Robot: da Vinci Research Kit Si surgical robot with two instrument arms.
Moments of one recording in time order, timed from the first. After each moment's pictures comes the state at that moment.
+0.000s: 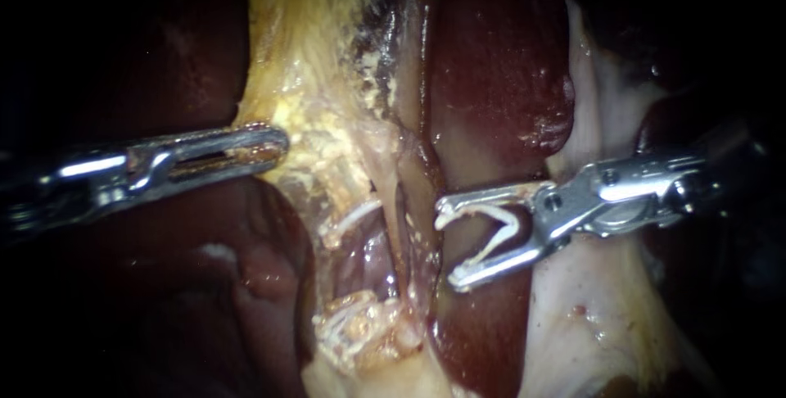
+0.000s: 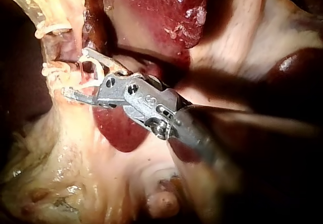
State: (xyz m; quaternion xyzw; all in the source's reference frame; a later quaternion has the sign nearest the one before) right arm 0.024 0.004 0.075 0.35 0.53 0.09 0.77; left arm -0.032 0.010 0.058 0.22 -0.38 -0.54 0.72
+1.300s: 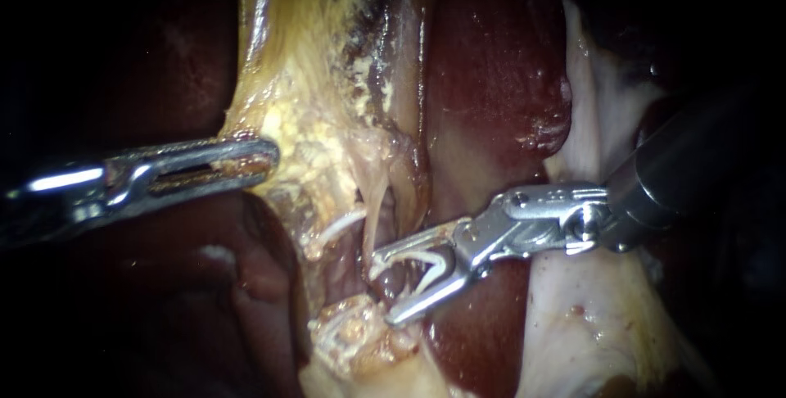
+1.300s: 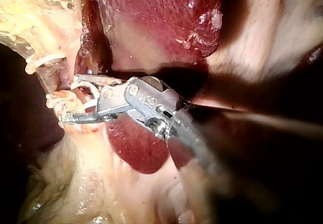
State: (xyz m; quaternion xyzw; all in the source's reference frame) right arm 0.028 0.003 0.079 0.41 0.53 0.09 0.74; left arm -0.033 0.009 0.056 0.21 -0.39 -0.53 0.72
